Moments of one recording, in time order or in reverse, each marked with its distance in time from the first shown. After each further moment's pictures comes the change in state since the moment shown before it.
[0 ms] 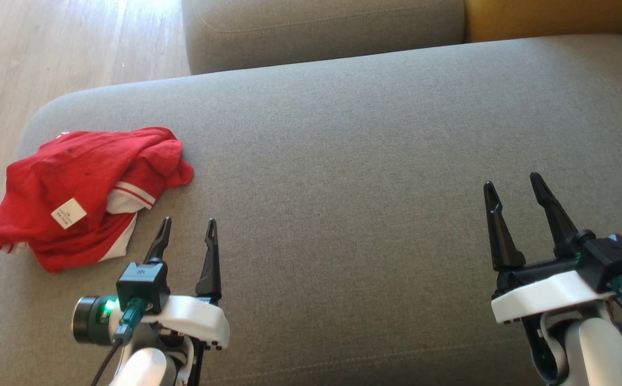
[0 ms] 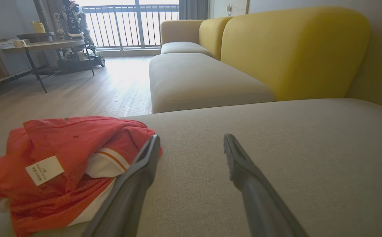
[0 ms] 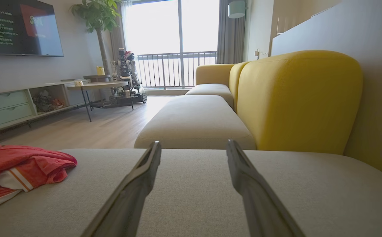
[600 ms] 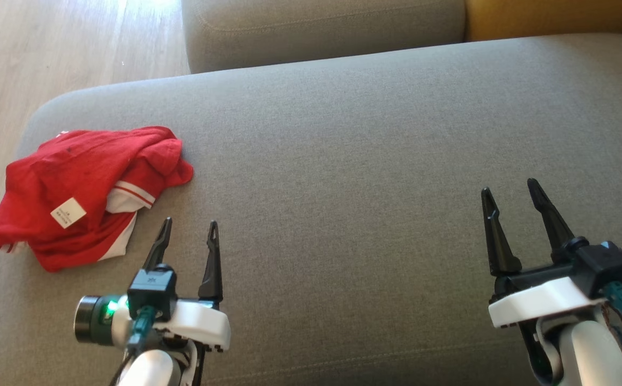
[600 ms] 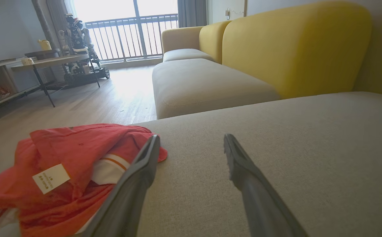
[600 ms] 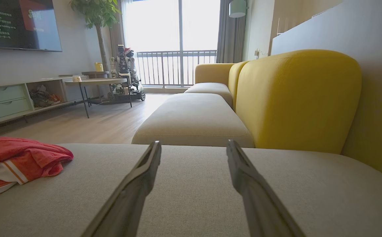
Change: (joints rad) left arm 0.006 -0.044 0.046 0.063 0.096 -0.027 -0.052; right arm 0.000 0.000 0.002 0.048 -0.024 0.000 -0.049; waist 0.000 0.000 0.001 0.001
